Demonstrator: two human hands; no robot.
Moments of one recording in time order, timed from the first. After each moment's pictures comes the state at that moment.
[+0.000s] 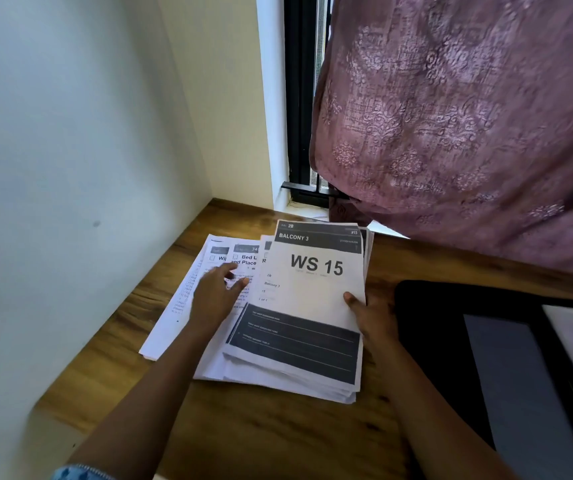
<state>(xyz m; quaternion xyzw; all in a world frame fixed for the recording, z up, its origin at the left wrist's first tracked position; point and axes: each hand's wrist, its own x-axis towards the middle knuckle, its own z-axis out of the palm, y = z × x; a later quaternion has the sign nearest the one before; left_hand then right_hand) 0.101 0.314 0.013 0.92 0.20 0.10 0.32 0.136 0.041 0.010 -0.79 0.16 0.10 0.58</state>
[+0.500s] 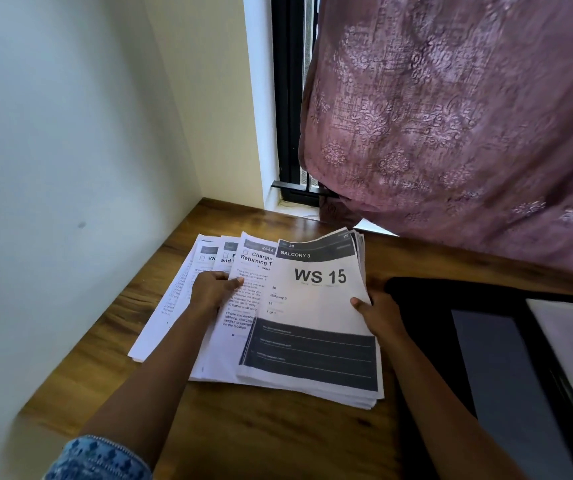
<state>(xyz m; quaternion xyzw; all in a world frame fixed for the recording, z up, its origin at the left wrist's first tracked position) 0.118 0.310 0.015 0.74 0.33 0.00 0.59 0.142 0.012 0.013 -0.88 0.10 0.12 0.44</state>
